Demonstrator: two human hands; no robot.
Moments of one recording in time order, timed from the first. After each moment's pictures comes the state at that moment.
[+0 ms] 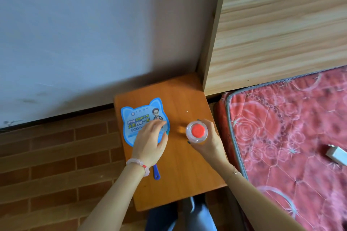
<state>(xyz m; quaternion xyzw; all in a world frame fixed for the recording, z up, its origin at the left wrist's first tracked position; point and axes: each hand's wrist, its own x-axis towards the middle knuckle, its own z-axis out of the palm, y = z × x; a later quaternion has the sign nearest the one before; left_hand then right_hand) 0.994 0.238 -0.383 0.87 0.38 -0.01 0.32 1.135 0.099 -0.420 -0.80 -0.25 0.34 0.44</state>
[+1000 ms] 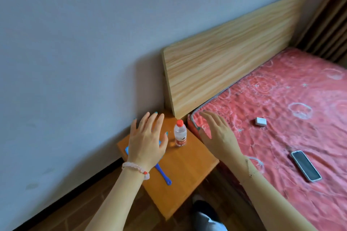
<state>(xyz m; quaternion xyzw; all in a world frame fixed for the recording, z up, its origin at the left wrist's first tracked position) 0.887 0.207 -0.143 0.99 0.10 0.13 0.03 0.990 0.013 -0.159 -0.89 -0.33 -0.10 0.29</state>
